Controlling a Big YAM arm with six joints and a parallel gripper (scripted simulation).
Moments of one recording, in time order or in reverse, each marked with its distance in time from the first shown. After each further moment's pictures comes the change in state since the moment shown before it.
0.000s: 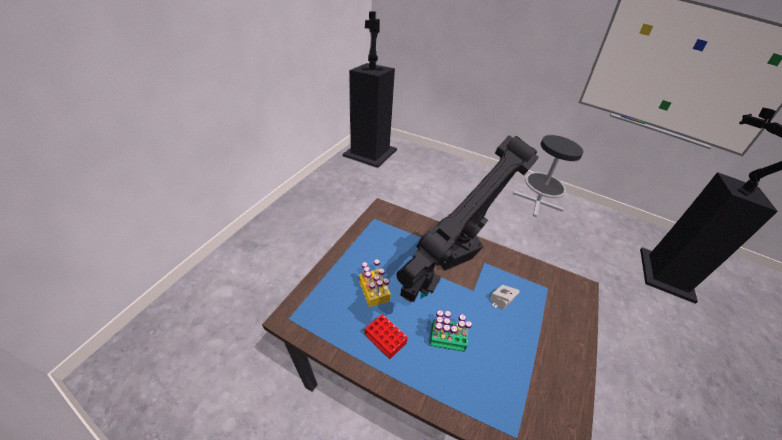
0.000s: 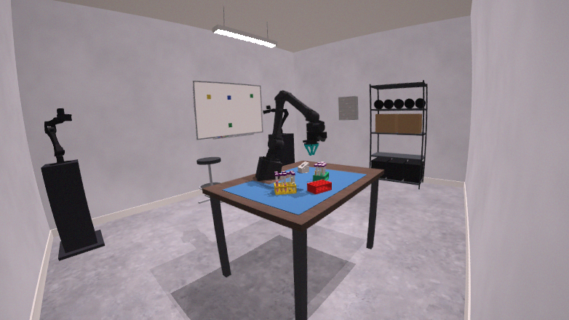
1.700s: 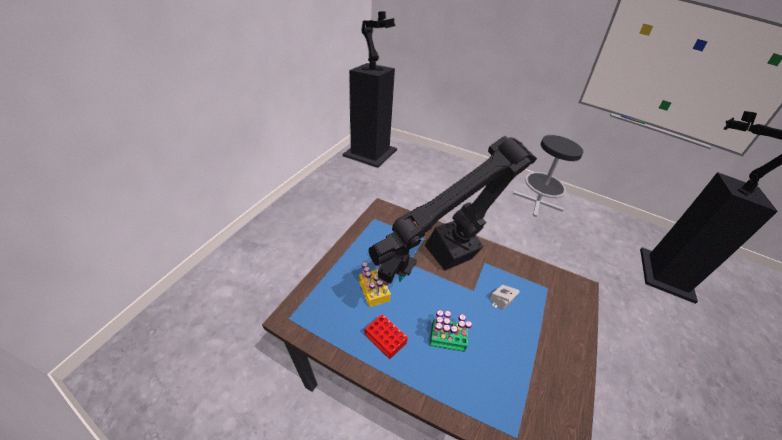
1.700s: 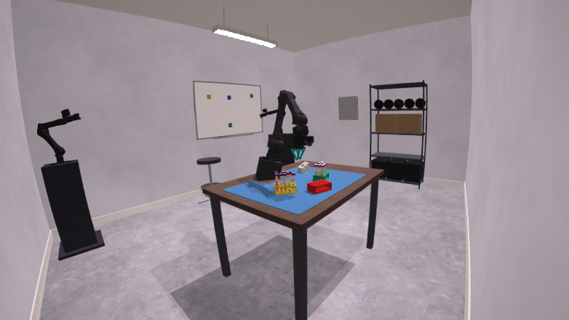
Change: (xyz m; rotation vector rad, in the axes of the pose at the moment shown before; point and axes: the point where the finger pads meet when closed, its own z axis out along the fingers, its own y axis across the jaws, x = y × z) arm 0.036 -0.095 0.018 -0.005 0.014 -0.038
